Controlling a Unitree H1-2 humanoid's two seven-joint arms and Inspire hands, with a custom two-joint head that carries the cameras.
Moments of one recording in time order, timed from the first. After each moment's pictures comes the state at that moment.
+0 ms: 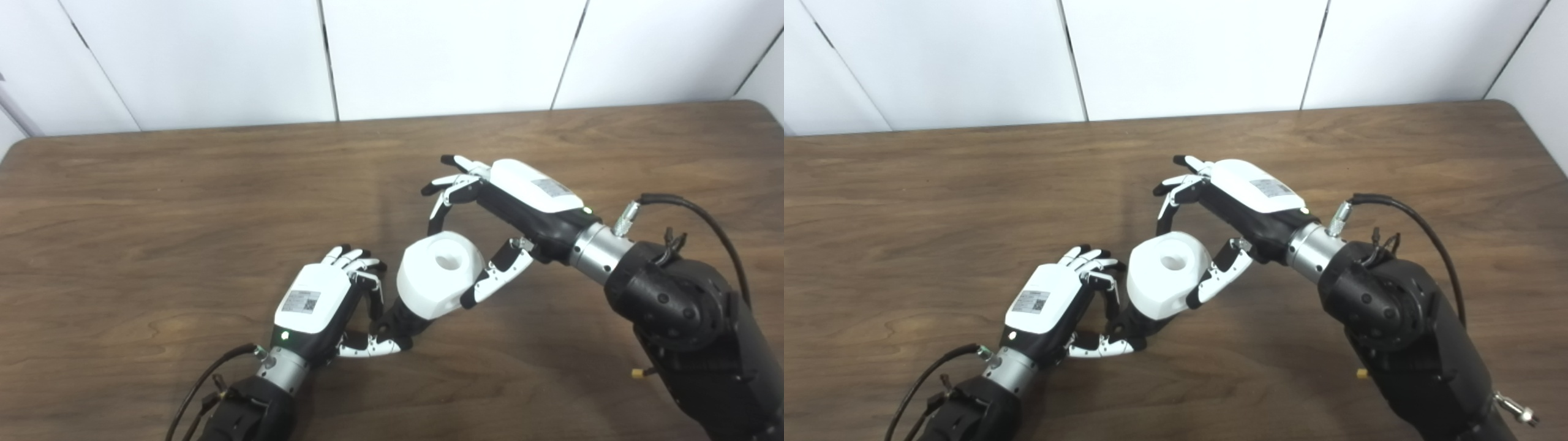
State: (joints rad) left arm 0.03 0.24 -0.45 -0.22 0.99 0.03 -0.08; right arm -0.30 -0.40 0.30 -0.65 -0.60 0.40 0.64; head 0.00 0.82
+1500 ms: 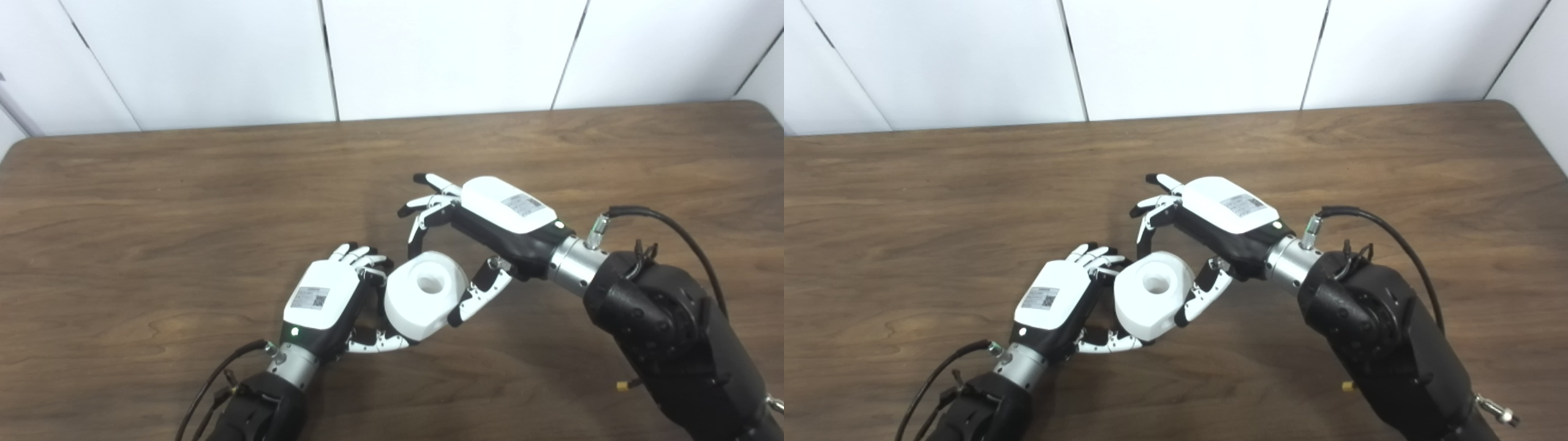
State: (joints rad) left arm 0.02 0.22 -0.48 -0.22 1.01 0.06 -0.08; right arm -0.29 -0.39 0.36 -0.61 -0.67 0.25 0.66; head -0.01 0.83
